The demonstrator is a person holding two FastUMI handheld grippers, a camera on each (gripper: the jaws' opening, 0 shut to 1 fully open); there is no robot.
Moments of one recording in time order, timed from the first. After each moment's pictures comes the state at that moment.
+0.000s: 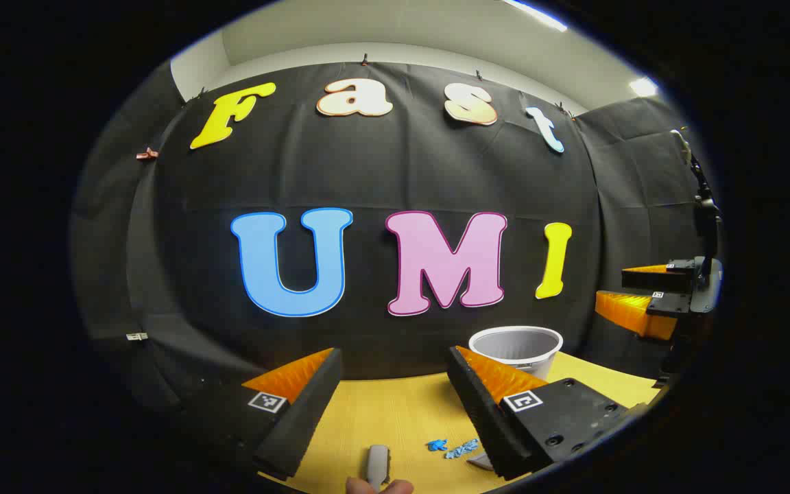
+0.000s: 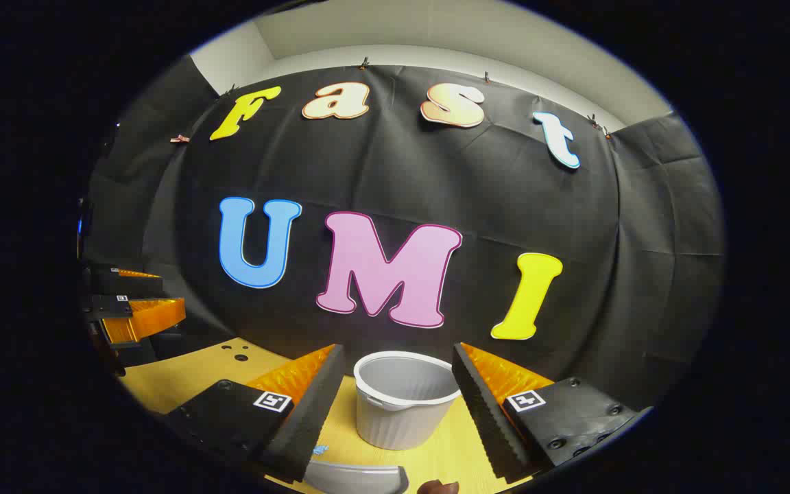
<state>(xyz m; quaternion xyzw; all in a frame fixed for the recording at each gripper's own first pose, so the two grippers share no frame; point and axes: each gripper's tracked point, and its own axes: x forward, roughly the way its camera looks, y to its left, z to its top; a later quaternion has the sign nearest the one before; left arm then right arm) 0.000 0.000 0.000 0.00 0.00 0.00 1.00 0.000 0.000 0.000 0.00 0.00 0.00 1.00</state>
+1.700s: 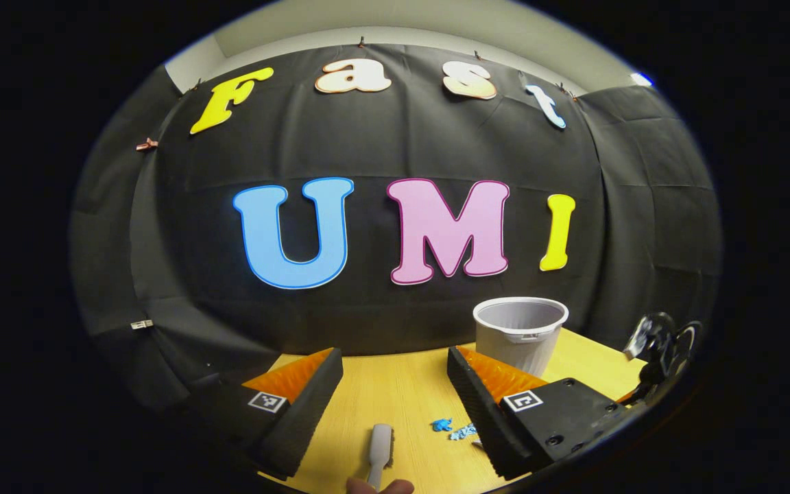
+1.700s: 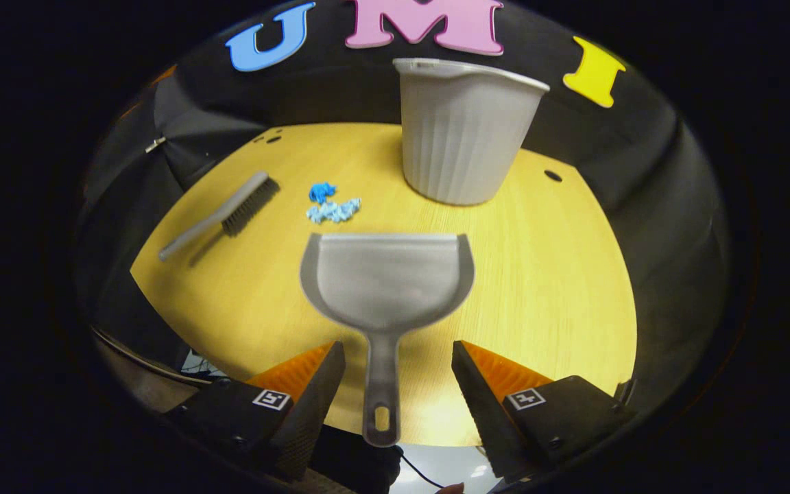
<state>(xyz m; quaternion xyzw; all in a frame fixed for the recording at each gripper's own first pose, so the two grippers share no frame) -0.008 0.000 -0.046 0.01 0.06 0.01 1.00 -0.139 0.036 -0.357 0.02 0.51 0.11 0.86</state>
